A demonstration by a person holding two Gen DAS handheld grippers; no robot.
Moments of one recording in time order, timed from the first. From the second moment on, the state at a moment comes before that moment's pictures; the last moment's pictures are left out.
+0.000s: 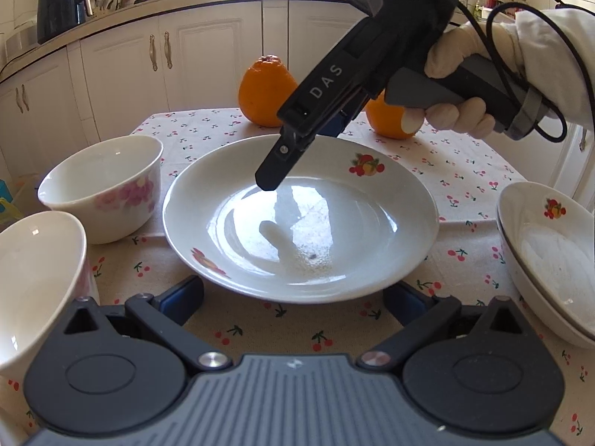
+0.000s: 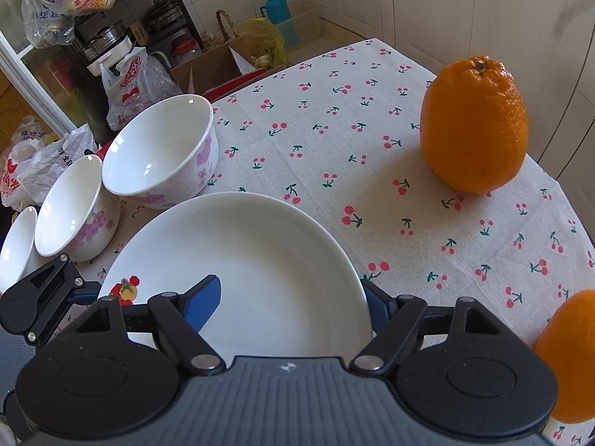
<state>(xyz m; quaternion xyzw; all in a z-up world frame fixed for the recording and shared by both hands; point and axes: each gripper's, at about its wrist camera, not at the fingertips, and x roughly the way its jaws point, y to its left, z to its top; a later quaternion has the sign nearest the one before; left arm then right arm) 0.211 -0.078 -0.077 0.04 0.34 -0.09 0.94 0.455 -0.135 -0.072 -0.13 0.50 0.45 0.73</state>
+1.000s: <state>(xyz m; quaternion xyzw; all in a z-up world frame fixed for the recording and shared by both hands) 0.194 -0.083 -0.067 0.09 0.35 -0.12 0.93 0.433 -0.166 -0.061 -0.04 0.52 0.46 0.72</state>
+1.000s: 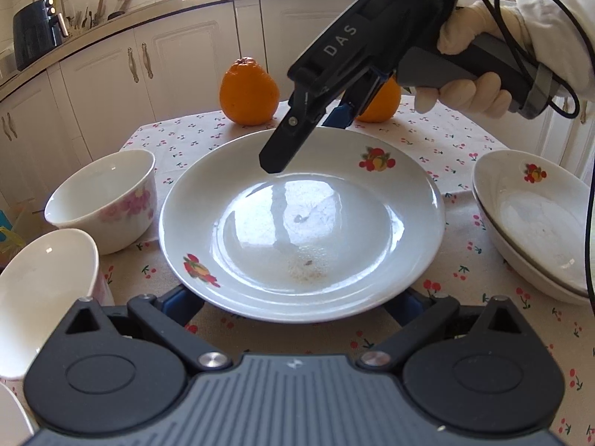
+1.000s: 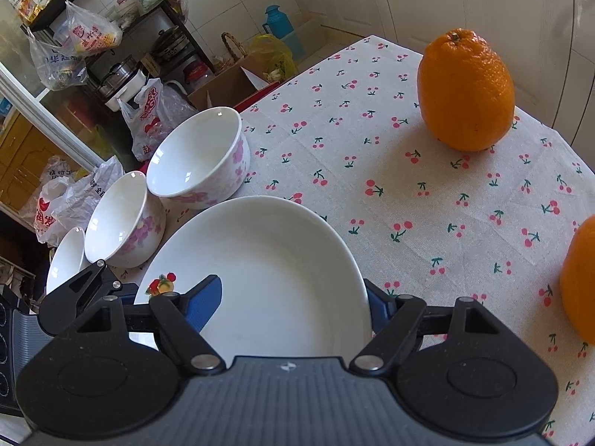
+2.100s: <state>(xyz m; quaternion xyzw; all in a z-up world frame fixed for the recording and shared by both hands) 0.133 -0.131 -0.025 0.15 0.33 -0.22 0.91 0.321 -0.263 -0.011 0.00 0.48 0.39 0.79</state>
